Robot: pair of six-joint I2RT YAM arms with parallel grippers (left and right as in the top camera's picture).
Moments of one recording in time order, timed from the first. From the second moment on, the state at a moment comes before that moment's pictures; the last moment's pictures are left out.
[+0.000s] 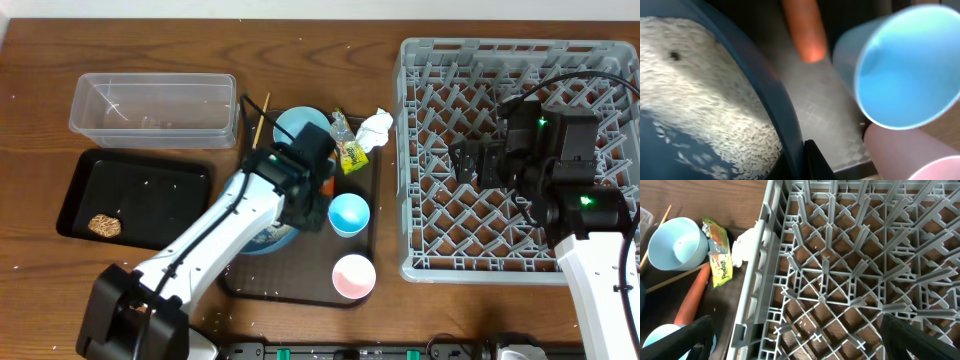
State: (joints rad) left arm -0.56 1.59 1.18 -1.03 0.10 -0.21; right arm 0.02 1.18 1.07 -0.71 -0.19 0.03
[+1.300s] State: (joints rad) left arm -0.05 1.47 1.28 -0.92 0.25 -0.28; right arm 0.02 1.18 1.07 -0.71 -0.19 0.03
